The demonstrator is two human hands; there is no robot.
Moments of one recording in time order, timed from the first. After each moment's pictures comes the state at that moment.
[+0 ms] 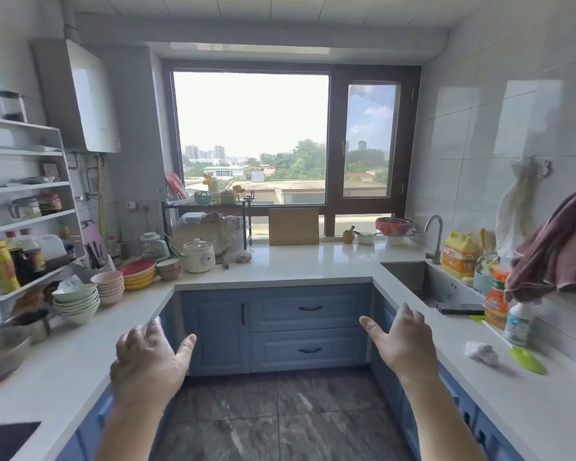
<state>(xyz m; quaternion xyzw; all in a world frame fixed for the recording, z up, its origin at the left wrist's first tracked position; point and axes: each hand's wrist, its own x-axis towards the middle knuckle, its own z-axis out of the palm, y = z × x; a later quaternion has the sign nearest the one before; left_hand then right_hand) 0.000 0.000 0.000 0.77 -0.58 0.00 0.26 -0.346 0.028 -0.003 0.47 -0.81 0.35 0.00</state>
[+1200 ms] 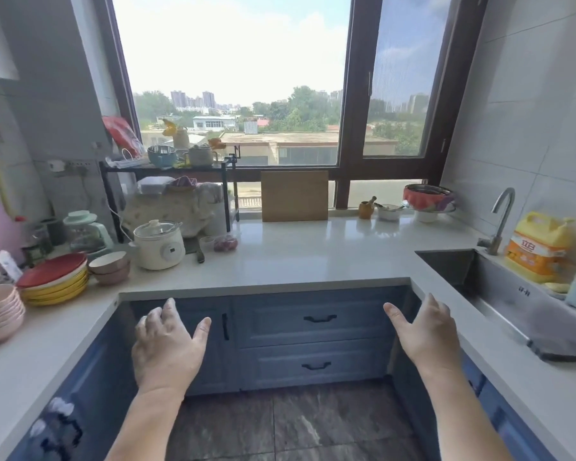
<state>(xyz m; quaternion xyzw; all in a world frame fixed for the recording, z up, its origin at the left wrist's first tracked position) -0.097 -0.511 -0.079 0.76 -0.60 -0.03 0.26 -0.445 -0.456 -0.073 0.41 -0.84 0.35 -0.01</state>
